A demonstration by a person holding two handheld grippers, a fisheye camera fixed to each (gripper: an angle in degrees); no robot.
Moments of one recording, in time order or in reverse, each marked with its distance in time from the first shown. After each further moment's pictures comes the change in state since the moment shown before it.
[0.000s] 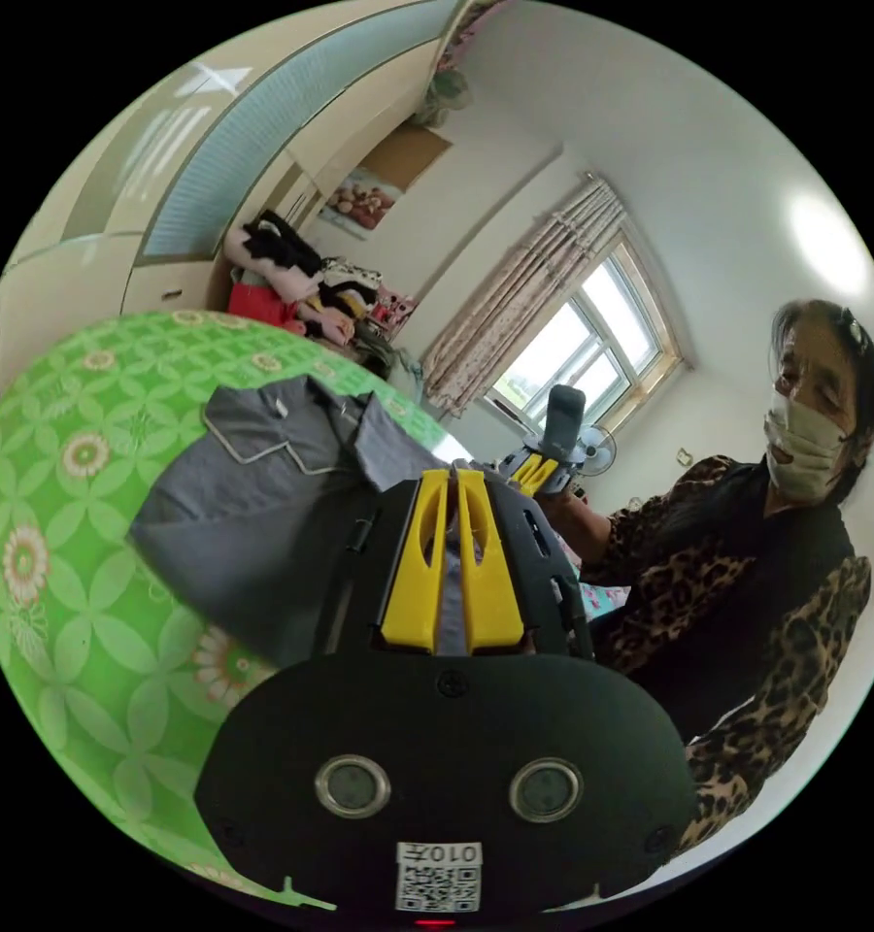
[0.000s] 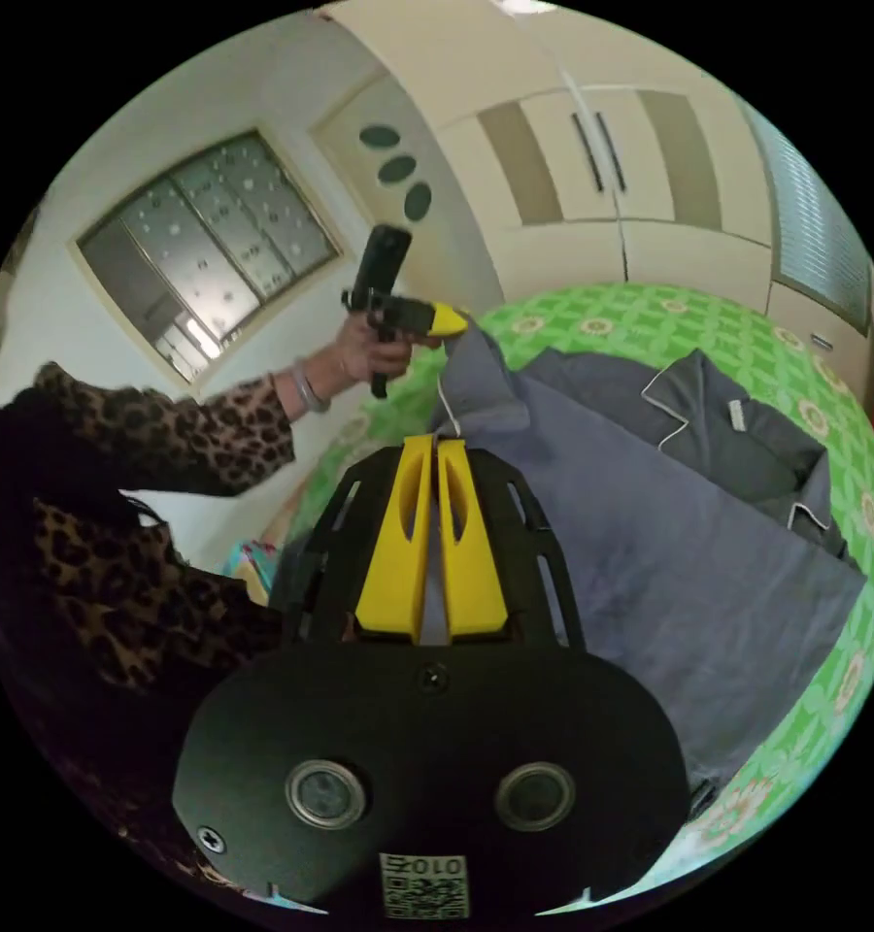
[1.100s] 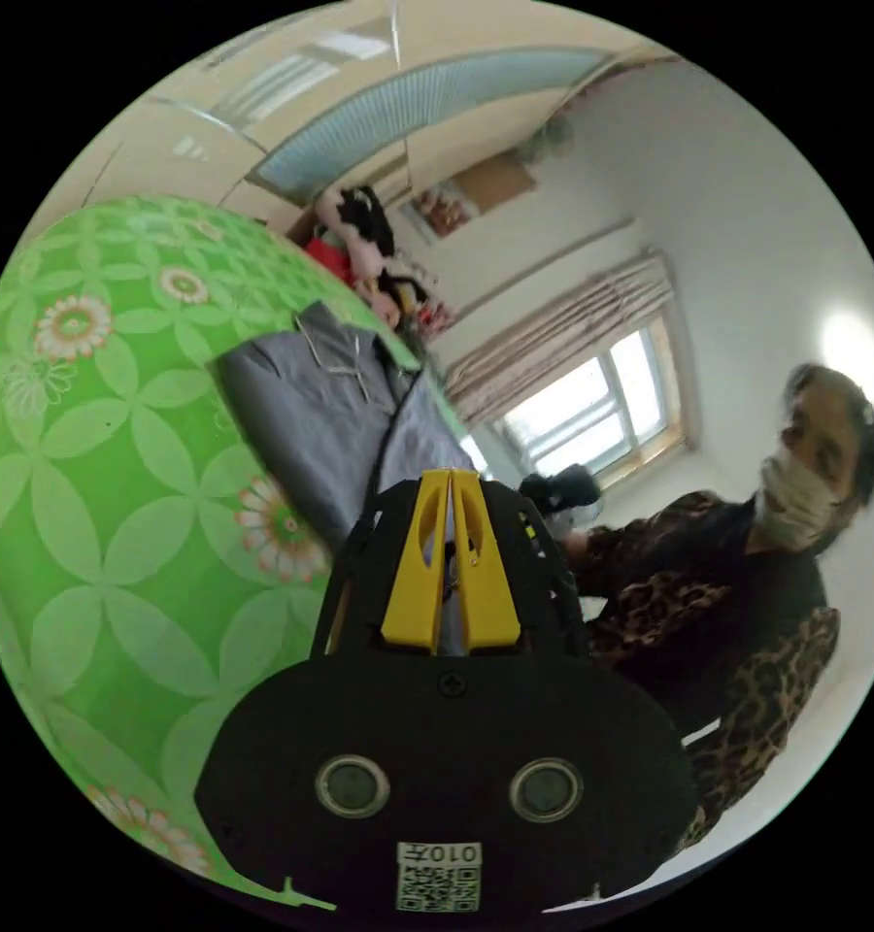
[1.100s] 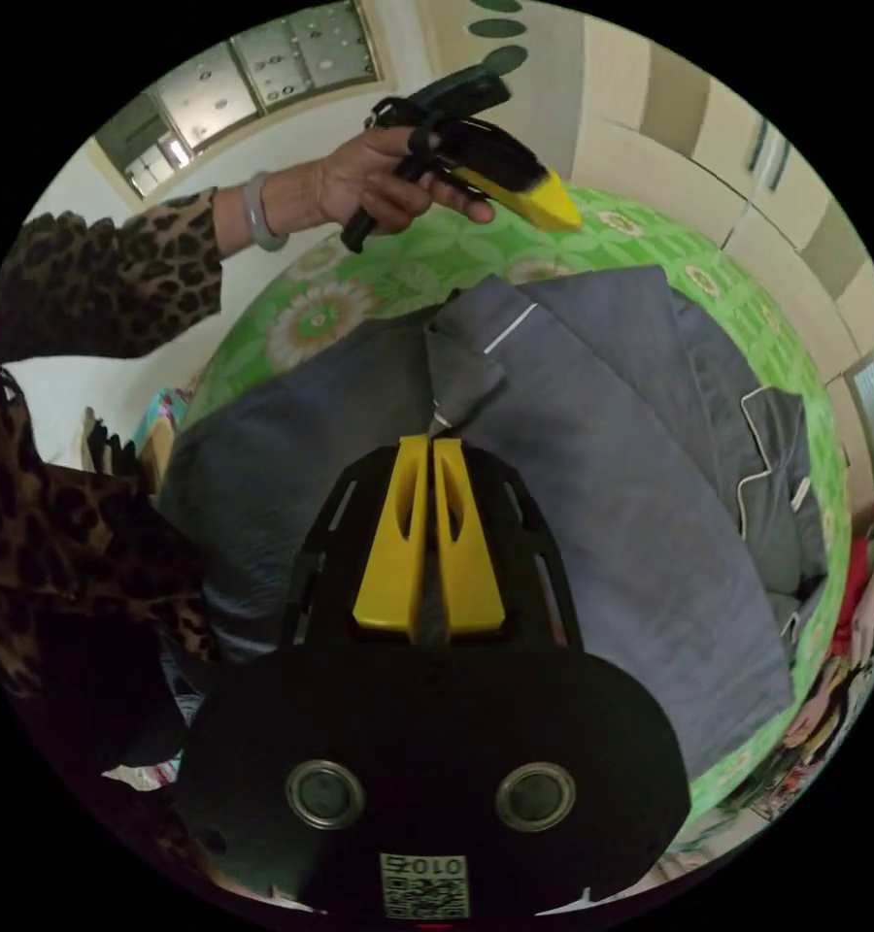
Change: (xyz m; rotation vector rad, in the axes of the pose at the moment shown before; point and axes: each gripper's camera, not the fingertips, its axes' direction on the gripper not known) left arm -0.095 -0.020 -0.024 -0.001 0.006 -0.215; right arm -0.021 -0.031 0.175 -0.423 0.220 -0.270
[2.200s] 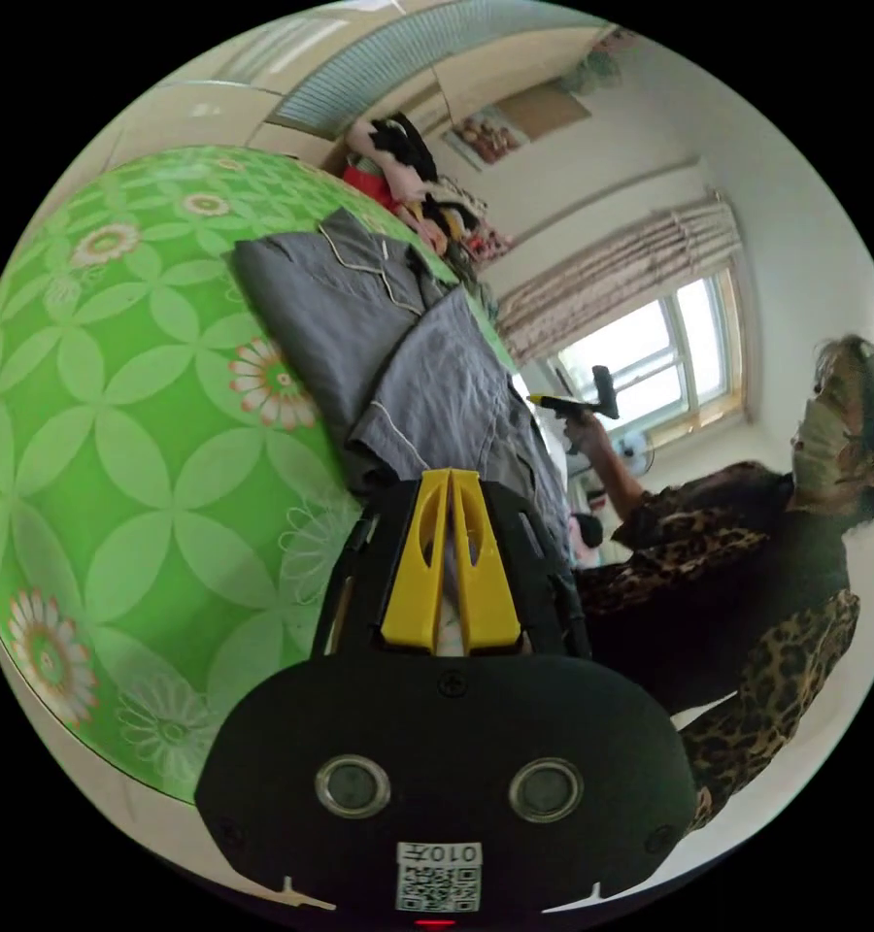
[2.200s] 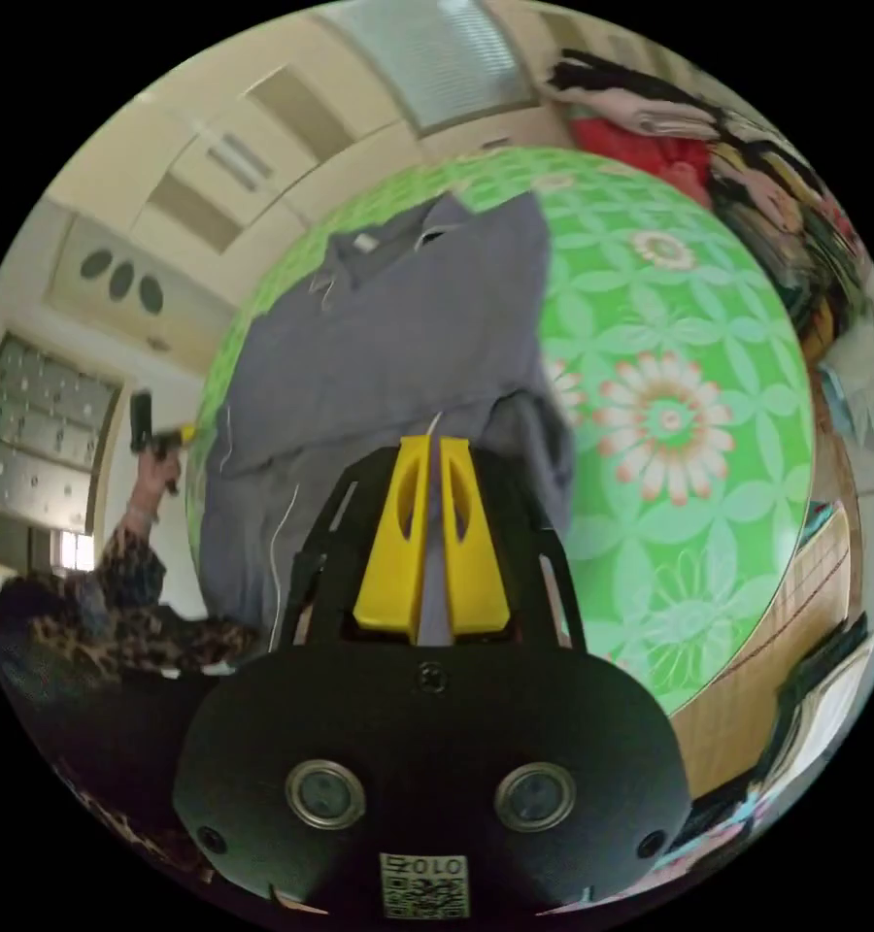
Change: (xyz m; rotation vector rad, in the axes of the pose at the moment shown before) left arm 0.000 0.045 0.031 -0.086 -0.118 -0.101; right arm 0.148 0.305 -0.142 0.288 -0.064 1.060
